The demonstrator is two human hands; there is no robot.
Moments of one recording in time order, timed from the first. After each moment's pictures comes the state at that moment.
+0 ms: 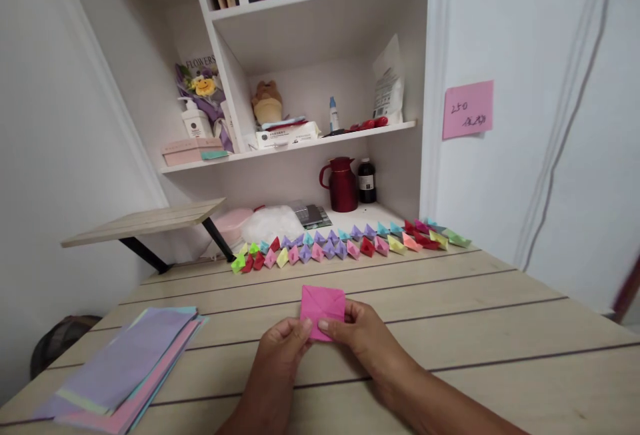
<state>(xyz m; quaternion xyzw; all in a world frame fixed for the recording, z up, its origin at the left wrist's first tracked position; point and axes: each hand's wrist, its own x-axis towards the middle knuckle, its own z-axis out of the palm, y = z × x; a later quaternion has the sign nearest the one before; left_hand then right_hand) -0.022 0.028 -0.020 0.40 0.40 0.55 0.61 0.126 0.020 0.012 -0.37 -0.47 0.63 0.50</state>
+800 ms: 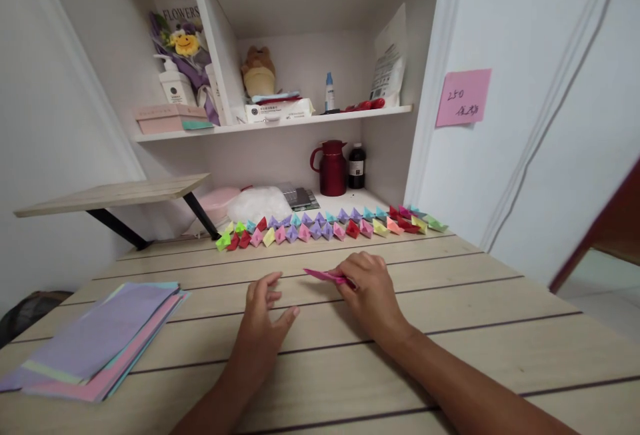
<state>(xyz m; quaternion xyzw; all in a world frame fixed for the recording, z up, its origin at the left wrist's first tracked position) -0.030 0.021 -0.007 0.64 0.53 0.49 0.27 0.172 0.036 0.006 -0.50 -0.74 0.01 0.46</state>
